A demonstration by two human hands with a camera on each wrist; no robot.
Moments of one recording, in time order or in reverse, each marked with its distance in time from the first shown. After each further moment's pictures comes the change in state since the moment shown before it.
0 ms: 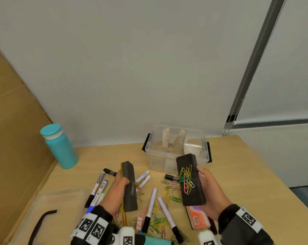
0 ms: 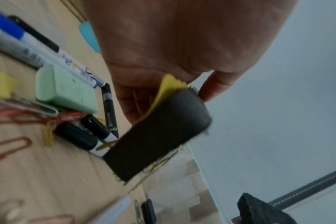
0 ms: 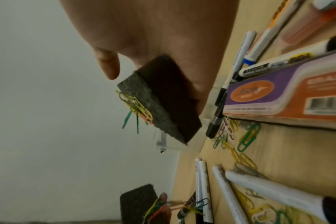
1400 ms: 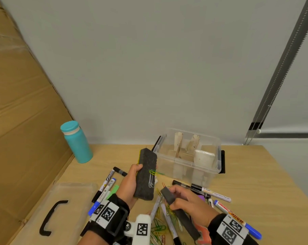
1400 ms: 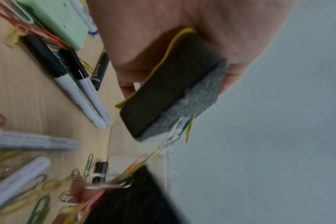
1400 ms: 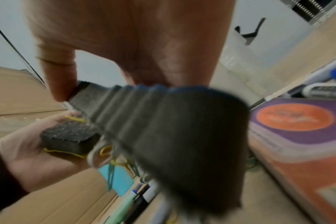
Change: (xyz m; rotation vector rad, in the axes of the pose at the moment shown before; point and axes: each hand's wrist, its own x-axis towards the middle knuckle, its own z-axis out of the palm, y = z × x) left_hand 0.012 0.028 0.042 -0.569 0.049 -0.125; right_hand 0.024 0.010 0.018 -0.842 -0.448 -0.118
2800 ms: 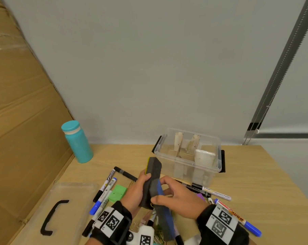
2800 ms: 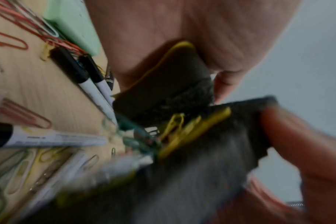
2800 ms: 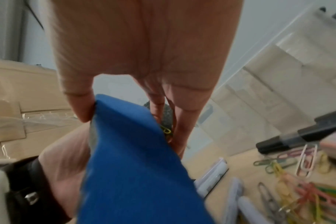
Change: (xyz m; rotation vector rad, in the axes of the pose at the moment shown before) left_hand -0.013 -0.016 -0.003 0.269 -0.019 -0.005; right_hand 0.013 -0.030 0.023 -0.171 0.002 -0.065
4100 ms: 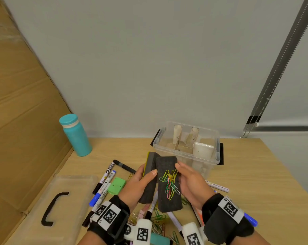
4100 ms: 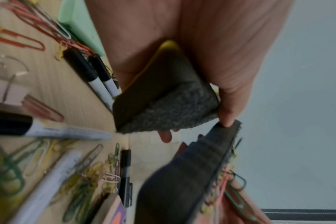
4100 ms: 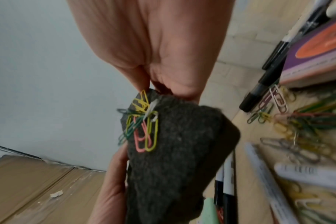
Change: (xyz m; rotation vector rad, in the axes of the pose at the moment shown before) left_hand -0.008 -0.003 0.005 0.019 -0.084 0.094; right_hand 0.001 0.015 -0.017 0.859 0.244 0.081
